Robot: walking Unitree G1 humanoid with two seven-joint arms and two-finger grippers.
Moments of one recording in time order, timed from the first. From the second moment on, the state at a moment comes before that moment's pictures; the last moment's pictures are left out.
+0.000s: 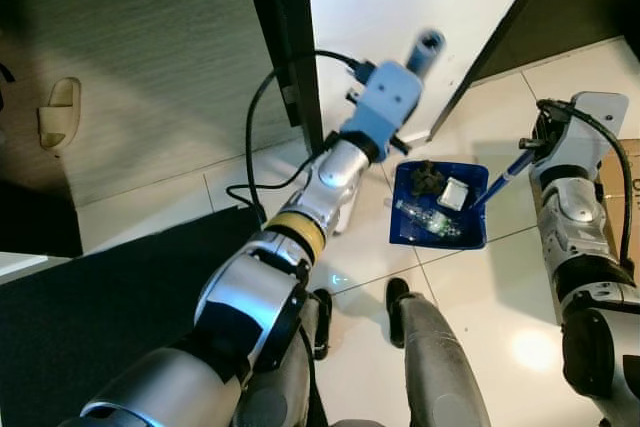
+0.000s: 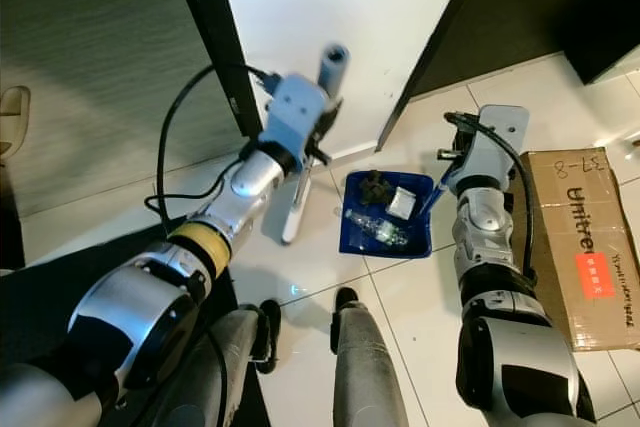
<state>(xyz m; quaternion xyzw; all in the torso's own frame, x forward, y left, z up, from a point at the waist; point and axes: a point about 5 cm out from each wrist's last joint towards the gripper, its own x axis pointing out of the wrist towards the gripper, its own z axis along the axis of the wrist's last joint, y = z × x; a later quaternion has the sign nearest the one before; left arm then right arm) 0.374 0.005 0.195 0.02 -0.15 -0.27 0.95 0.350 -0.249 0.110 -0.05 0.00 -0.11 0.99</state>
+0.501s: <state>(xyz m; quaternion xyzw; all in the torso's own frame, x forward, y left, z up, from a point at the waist) 0.367 -0.016 0.205 0.10 -0.17 -0.36 0.91 0.341 -0.254 0.097 -0.05 0.02 -0.12 0.99</state>
